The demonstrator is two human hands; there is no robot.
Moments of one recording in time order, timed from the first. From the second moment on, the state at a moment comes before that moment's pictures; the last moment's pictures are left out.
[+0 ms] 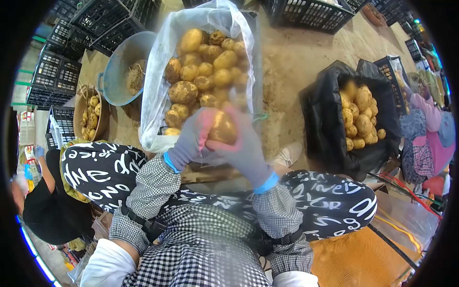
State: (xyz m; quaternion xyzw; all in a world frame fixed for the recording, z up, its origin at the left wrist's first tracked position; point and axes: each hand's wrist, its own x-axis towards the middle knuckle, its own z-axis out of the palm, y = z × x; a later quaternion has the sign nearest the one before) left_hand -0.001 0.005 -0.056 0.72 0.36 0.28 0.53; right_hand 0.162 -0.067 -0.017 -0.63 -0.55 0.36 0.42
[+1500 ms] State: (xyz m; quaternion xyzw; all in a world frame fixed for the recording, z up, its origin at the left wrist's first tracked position) left_hand -0.021 -0.011 -0.141 0.62 0.47 0.30 0.55; right_hand 0.122 -0.048 -0.049 -0.66 -0.56 0.18 0.47
